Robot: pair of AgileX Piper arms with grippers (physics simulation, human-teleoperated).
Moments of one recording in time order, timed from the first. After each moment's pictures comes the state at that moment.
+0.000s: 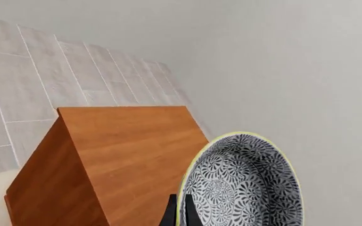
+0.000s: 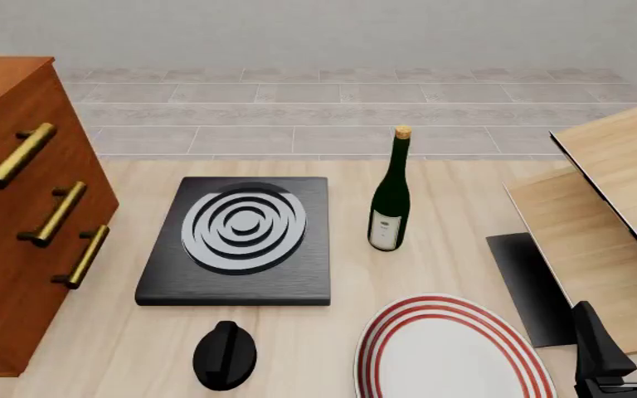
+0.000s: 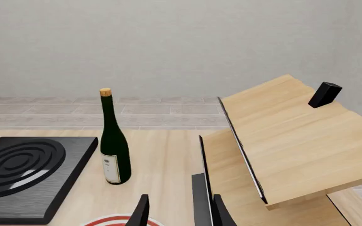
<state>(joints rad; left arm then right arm) 0.72 0.83 -1.04 0.40 -0.75 0.00 0.01 0.00 0.00 0.00</state>
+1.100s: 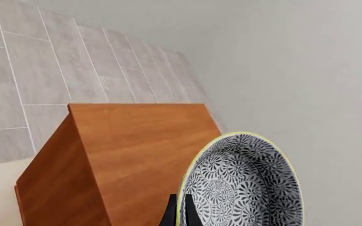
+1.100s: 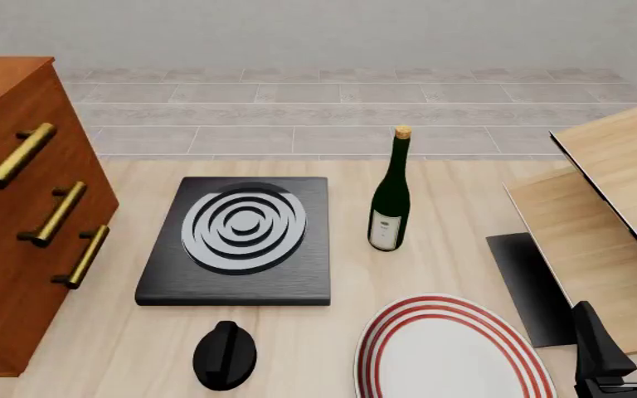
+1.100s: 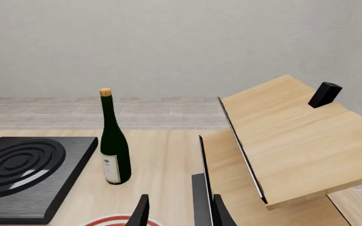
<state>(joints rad) 0.75 0.94 -1.07 0.40 -0.77 0.00 0.01 0.00 0.00 0.00</state>
